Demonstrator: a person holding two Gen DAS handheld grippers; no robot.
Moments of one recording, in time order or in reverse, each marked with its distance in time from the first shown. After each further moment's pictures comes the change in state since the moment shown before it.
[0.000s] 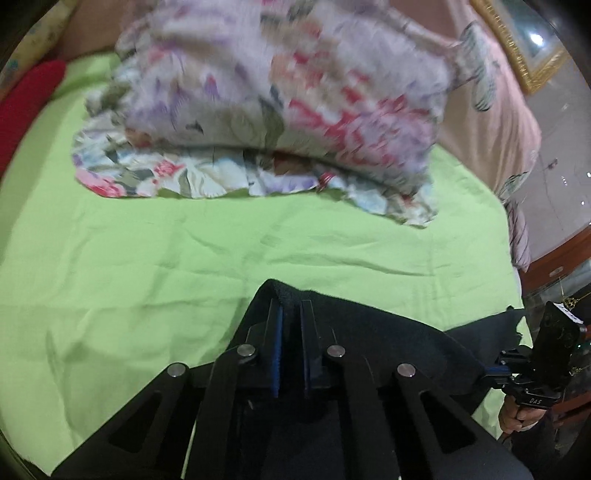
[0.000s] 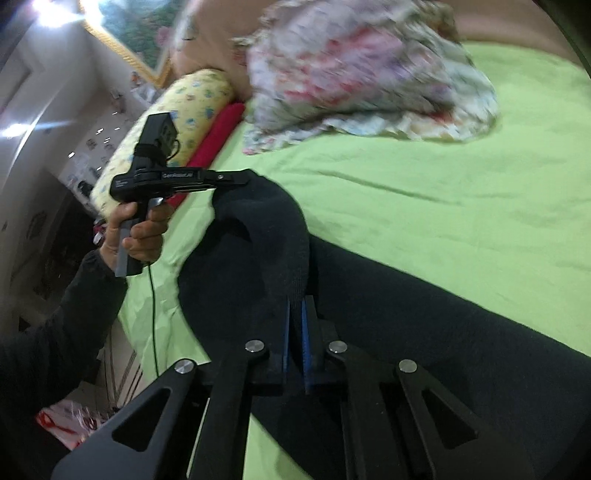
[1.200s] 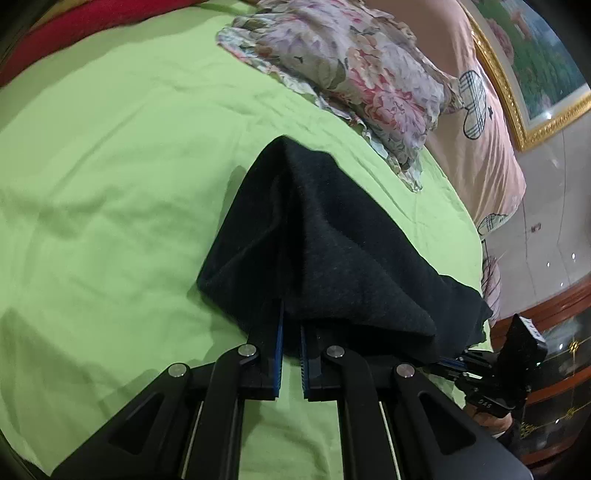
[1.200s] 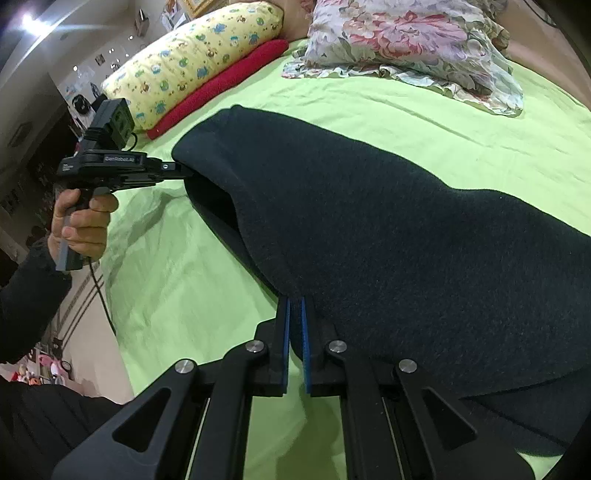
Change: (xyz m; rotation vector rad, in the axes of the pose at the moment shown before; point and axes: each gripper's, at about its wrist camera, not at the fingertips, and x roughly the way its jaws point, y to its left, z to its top) left arm -0.050 0.038 -0.208 -0.298 -0.100 -0.103; right arm 0.027 0.056 -0.105 -0.240 0.127 -0.167
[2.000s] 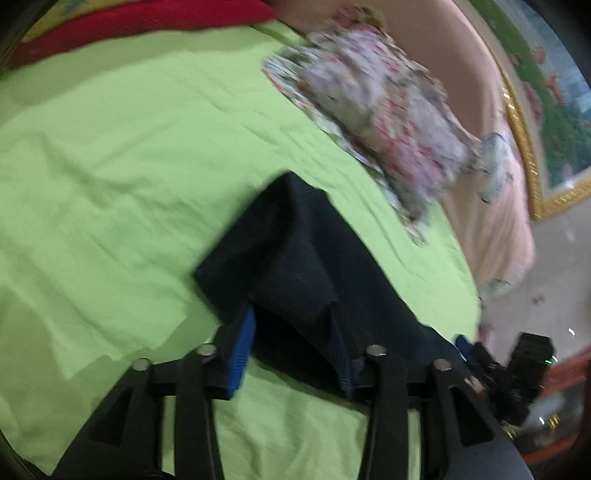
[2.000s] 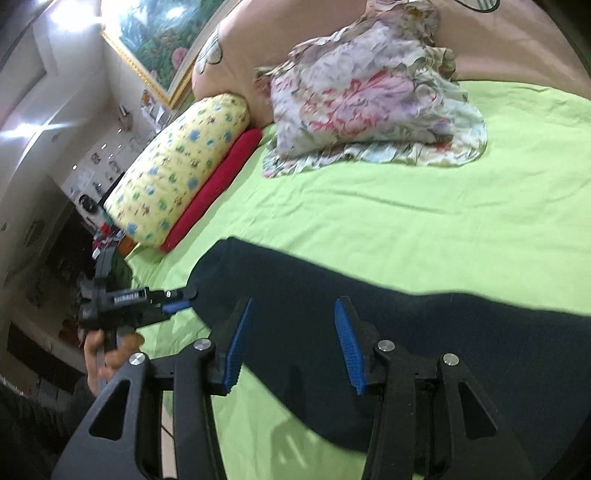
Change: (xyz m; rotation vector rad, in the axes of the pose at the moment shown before) left arm -0.022 -0.020 -0.002 -0.230 -0.143 0.064; right arm -0.055 -0.044 0.066 0.256 -0.257 0.109
